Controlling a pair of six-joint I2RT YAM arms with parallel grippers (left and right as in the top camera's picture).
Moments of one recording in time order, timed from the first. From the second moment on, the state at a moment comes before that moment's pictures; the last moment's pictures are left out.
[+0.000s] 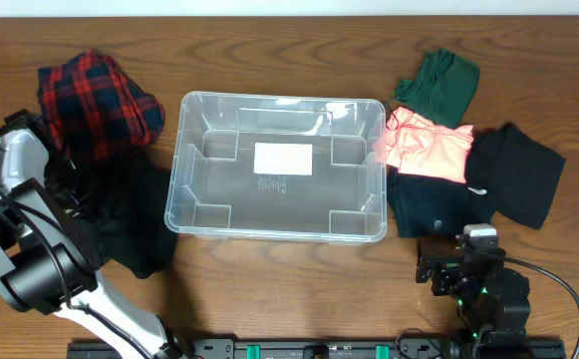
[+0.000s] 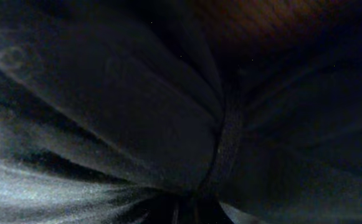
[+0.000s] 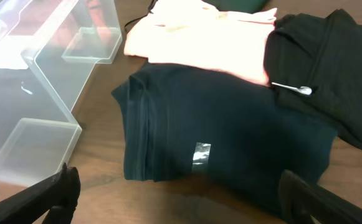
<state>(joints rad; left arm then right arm) 0.55 1.99 1.40 -1.11 -0.06 -0.11 0.03 0.01 0.16 -0.69 -0.08 0.07</state>
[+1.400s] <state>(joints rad) 0.46 1.86 1.33 -1.12 -0.09 -0.13 0.03 0.01 0.16 -0.69 -0.08 0.07</state>
